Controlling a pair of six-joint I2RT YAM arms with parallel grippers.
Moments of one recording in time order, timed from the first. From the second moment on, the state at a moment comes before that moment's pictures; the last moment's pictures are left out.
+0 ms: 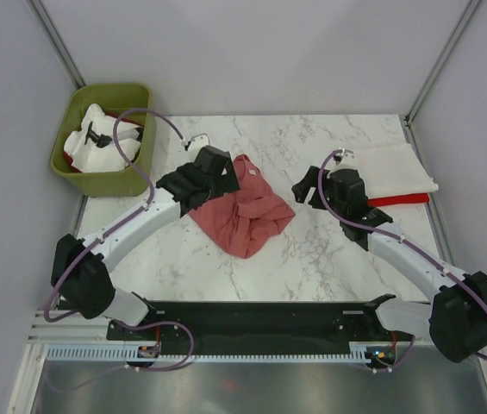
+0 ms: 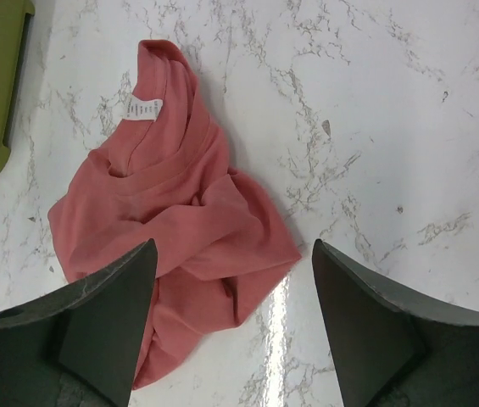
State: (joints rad) left arm -0.64 1.48 1.27 -0.58 -0.44 -0.75; right arm 0.43 1.19 0.74 0.01 0.09 0.56
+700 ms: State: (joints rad) left arm -0.55 1.15 0.69 -0.16 -0.26 -0.85; right arm 0.70 1.53 0.91 0.05 0.06 0.38
